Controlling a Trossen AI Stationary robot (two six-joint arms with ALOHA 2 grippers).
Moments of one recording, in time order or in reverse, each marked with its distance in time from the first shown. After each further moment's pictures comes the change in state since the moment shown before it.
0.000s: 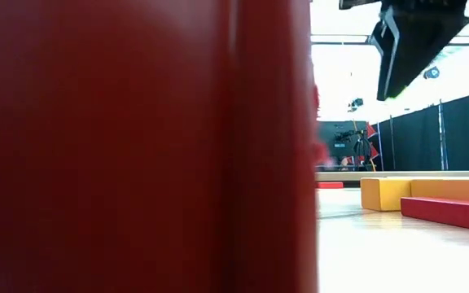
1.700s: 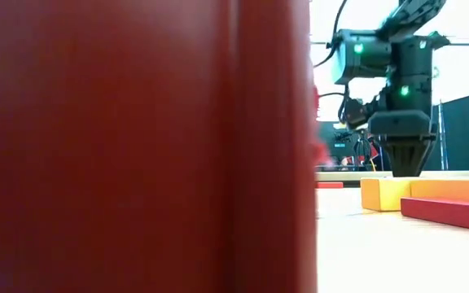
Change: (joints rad) left arm 0.000 0.000 0.000 0.014 -0.003 -0.001; right arm -0.492 -0.164 -0.537 0.318 -0.305 -0.074
